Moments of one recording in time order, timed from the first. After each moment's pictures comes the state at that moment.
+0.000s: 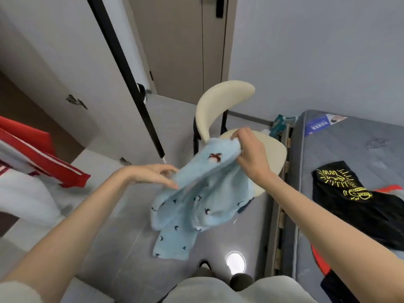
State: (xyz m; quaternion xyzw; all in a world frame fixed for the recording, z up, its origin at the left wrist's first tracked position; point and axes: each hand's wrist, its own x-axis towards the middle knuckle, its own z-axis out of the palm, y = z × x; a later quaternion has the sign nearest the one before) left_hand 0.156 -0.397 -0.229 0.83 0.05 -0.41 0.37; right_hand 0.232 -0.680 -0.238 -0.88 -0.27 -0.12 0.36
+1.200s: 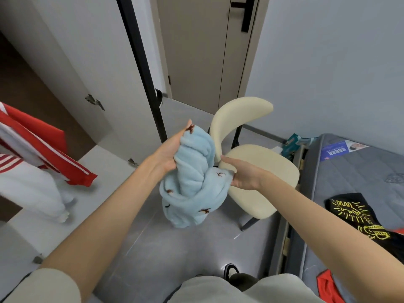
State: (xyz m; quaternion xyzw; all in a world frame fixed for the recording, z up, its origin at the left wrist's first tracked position) left_hand 0.232 -0.420 -0.194 0.44 0.19 -0.14 0.87; right_hand 0.284 -0.620 -0.232 -0.54 0.14 0.51 0.65
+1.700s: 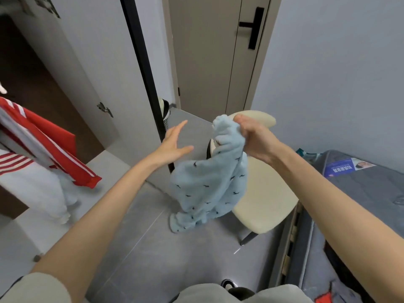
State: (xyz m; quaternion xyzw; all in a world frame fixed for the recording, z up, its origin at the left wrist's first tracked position) left_hand 0.231 -0.421 -0.174 0.88 0.12 0.01 0.45; right_hand 0.320 -0.635 -0.121 -0.55 -0.16 0.36 0.74
